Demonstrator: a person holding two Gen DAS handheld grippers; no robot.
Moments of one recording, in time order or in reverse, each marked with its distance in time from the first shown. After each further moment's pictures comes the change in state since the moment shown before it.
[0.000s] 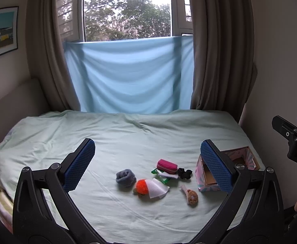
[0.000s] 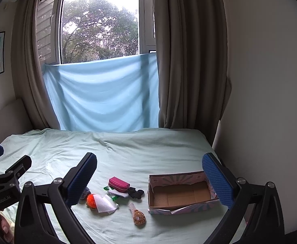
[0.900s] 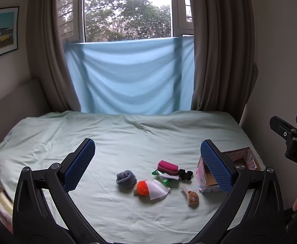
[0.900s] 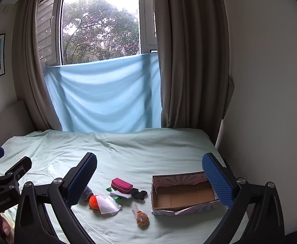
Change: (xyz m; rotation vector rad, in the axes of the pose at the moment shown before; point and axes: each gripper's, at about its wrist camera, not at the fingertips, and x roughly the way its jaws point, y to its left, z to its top) left arm 0.003 0.003 -0.004 0.000 -0.010 0.002; right arm 0.003 0.002 -0.003 0.011 -0.005 0.011
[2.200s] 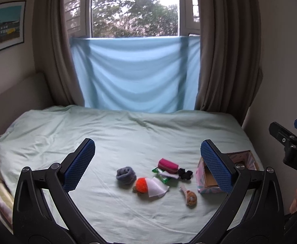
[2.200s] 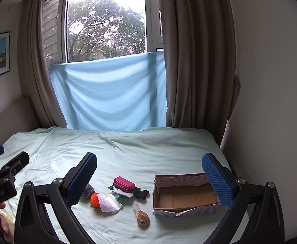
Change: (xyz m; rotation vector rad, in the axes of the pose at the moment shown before) left arm -0.001 0.001 -0.002 -0.049 0.033 0.043; right arm 0.007 -0.002 -0.005 -0.042 0.008 0.052
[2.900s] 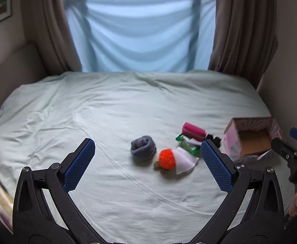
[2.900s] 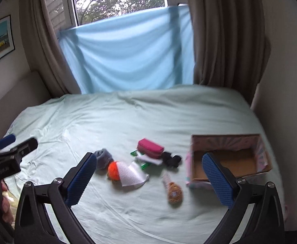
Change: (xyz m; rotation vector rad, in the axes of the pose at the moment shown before) left arm 0.159 0.106 -0.084 0.042 0.247 -0.046; right arm 0.126 0.077 -0.107 0.025 0.264 0.148
